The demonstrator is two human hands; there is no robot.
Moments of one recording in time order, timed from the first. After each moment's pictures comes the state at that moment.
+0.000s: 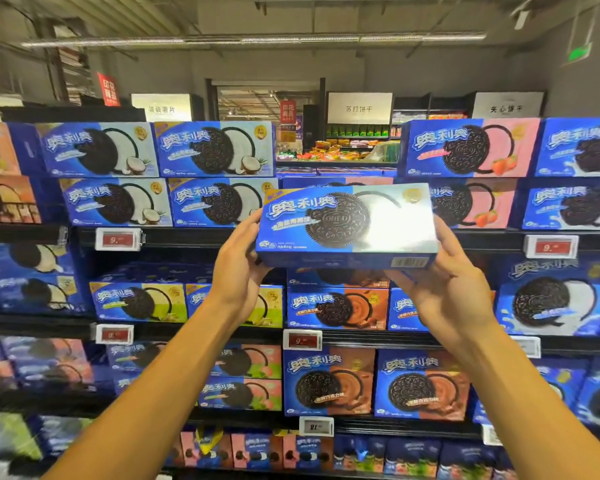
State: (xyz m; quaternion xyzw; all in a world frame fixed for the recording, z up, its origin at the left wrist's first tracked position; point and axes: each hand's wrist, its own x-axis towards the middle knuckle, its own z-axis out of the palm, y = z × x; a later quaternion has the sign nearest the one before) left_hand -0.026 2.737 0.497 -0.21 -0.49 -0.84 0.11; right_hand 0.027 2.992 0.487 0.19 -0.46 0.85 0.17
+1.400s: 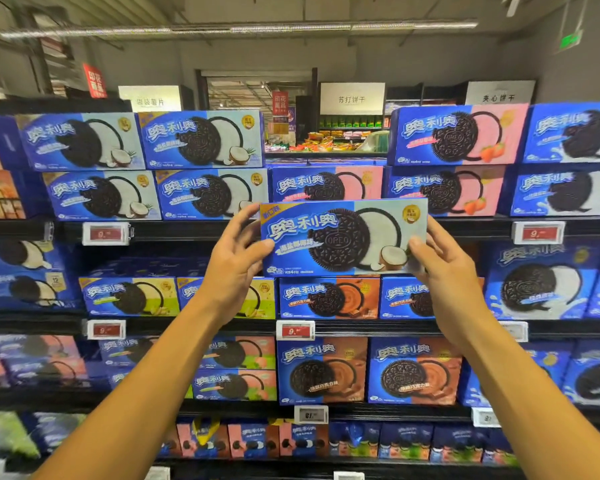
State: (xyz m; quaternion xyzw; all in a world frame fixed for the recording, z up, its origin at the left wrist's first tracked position) left_hand -0.031 2.732 0.480 -0.28 -0.55 -0.78 0.09; right_hand 0.021 3.008 0.472 0.09 -0.63 0.71 0.30
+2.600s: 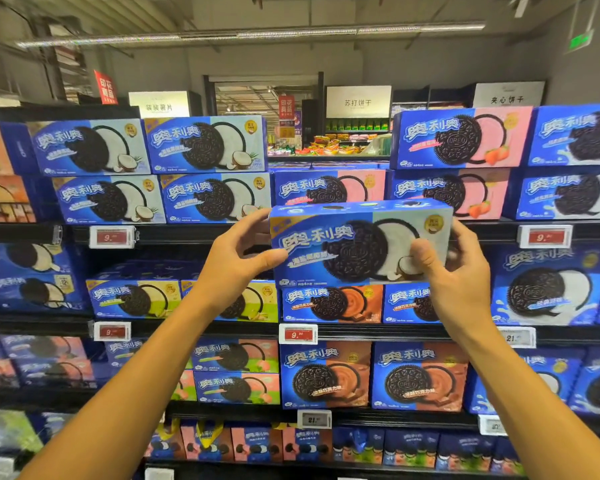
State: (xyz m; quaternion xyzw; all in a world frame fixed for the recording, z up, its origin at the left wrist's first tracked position) left_hand -0.017 2.723 0.495 -0.33 -0.68 -0.62 0.20; right_hand 0.010 3.023 0.460 0.15 -0.66 0.60 0.43
